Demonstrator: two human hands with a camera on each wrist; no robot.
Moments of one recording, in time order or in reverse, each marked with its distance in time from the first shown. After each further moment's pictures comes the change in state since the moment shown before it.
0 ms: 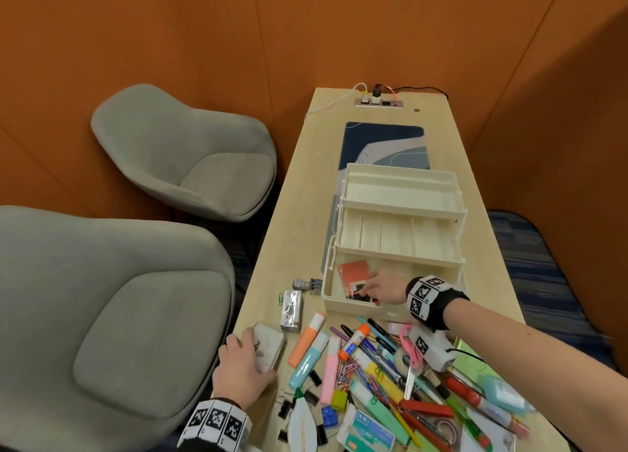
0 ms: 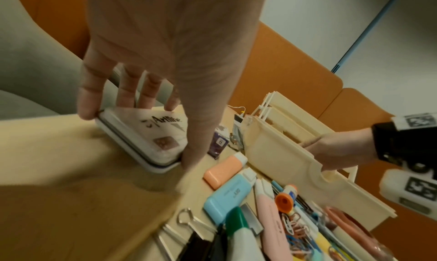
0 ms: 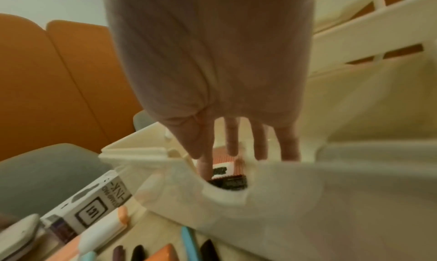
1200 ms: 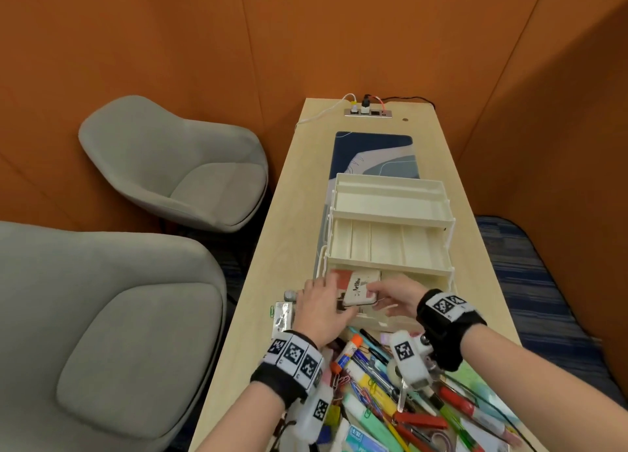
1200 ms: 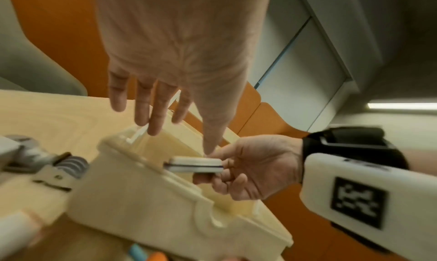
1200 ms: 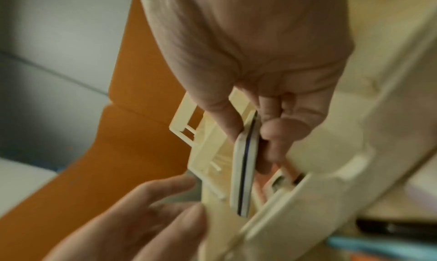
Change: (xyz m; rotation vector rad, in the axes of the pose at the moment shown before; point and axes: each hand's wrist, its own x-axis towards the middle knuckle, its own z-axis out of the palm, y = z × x) left_hand 0.034 0.158 -0.036 -0.035 0.125 0.484; right_hand -0.024 0.012 -0.016 0.817 0.018 0.164
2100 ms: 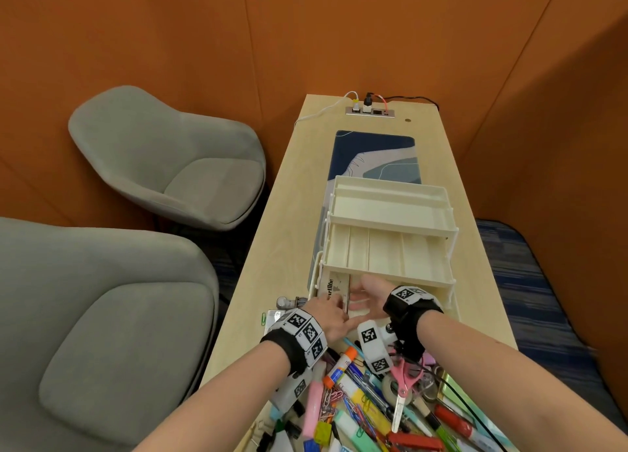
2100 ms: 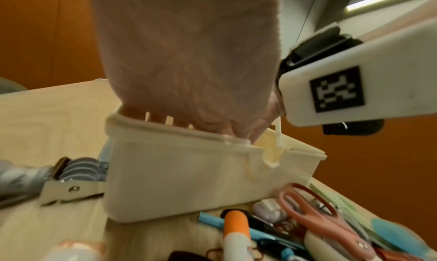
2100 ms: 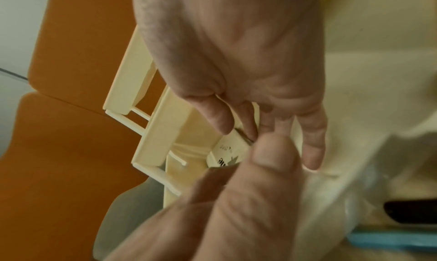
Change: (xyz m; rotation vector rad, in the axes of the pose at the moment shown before) left_hand 0.051 -0.006 0.028 0.336 -0.545 0.184; right_hand 0.060 -0.016 0.020 0.200 -0.058 0.159
